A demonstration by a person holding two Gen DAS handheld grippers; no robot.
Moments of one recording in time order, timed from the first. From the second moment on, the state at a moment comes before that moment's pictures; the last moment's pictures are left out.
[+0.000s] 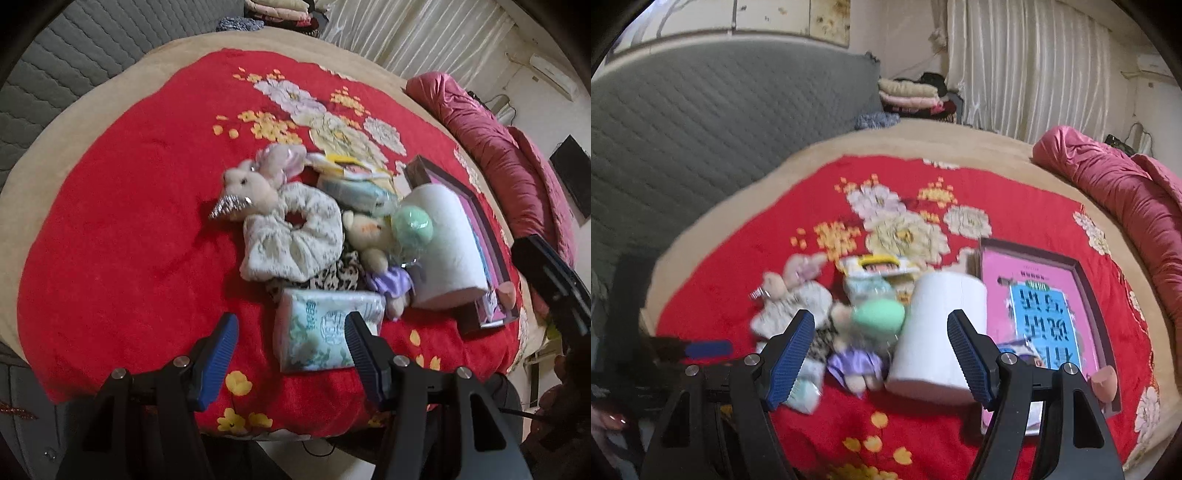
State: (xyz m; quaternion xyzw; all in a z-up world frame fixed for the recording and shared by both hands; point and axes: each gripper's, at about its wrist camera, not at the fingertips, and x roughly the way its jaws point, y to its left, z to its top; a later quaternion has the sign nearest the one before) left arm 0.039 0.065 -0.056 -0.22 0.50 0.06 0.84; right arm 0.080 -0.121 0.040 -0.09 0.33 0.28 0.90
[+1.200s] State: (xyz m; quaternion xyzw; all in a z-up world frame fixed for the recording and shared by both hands) left arm 0.053 0.070 -0.101 -0.31 0.50 -0.03 0.81; right arm 0.122 -0.068 -0.026 -0.22 0.37 0.27 0.86
